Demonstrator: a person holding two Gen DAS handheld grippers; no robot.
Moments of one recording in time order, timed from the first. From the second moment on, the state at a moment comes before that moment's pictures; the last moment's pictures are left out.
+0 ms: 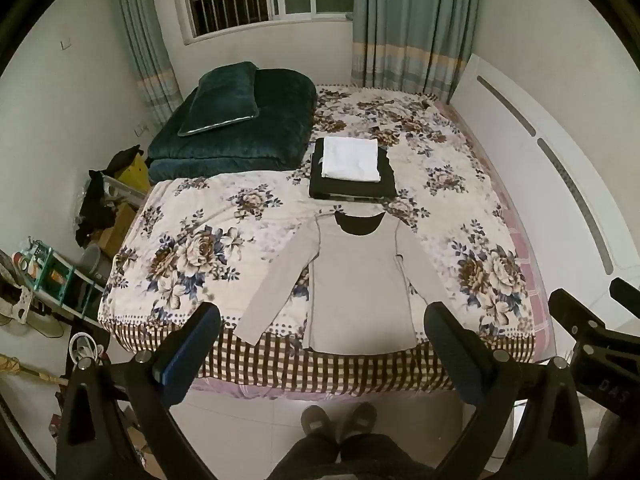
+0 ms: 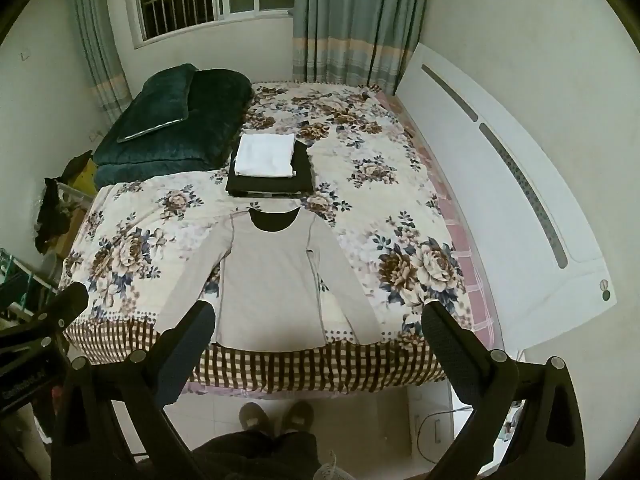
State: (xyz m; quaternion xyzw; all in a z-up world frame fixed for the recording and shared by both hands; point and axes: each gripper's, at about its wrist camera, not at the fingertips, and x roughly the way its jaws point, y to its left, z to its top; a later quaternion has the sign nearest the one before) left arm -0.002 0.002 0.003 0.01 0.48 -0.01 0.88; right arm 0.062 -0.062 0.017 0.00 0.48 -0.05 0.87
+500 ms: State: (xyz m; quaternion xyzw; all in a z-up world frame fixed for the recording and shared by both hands) left arm 0.003 -0.001 0.016 0.01 0.47 -0.01 0.88; right arm 0.065 -0.056 0.038 0.00 0.48 -0.05 0.88
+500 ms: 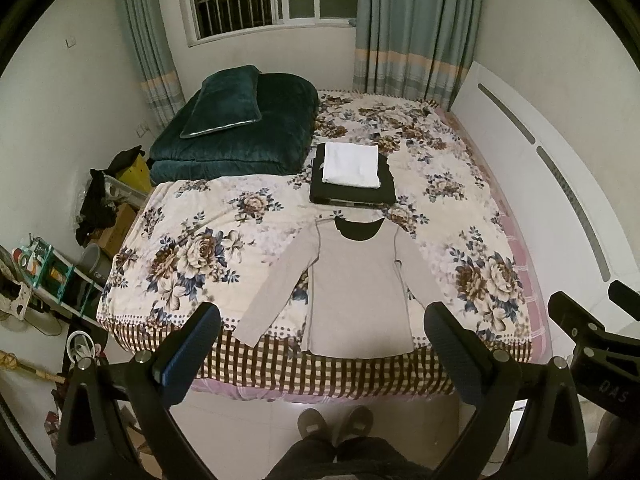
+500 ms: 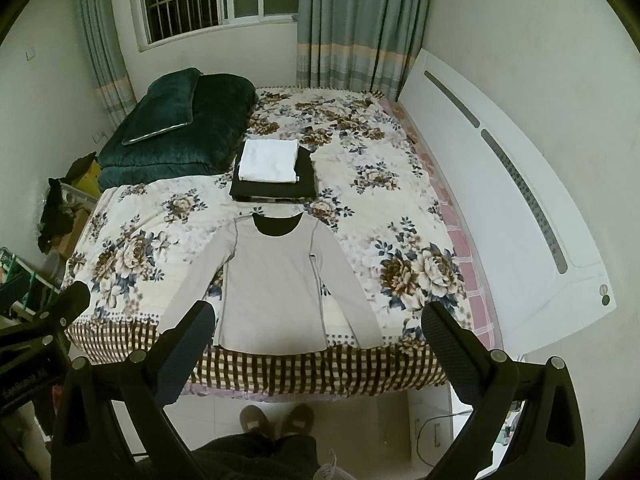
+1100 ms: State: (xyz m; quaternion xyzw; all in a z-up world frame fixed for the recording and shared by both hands) left arm 0.004 -0.001 0.029 0.01 0.46 -0.01 0.89; right arm 0.061 -0.045 0.049 0.00 0.48 -0.04 0.88
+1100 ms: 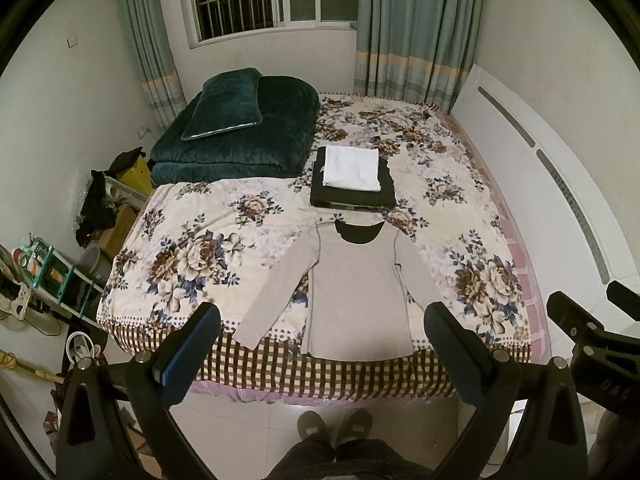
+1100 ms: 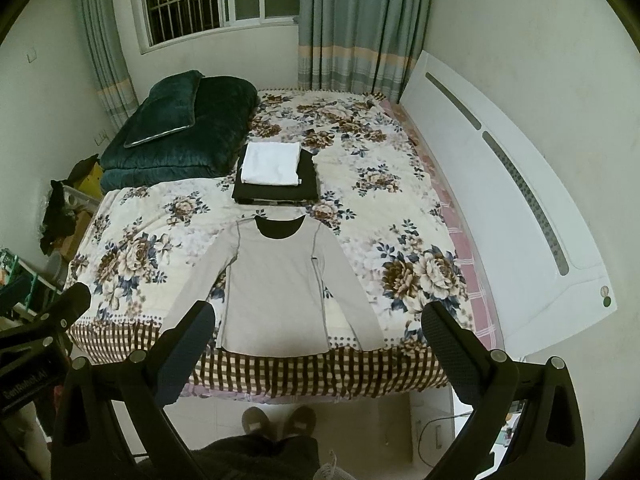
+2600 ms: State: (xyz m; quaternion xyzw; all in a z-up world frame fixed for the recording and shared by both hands) left arm 0.017 -0.004 0.039 0.00 0.46 -0.01 0.89; right arm 0.067 -0.036 0.074 0.01 0.47 -0.04 0.88
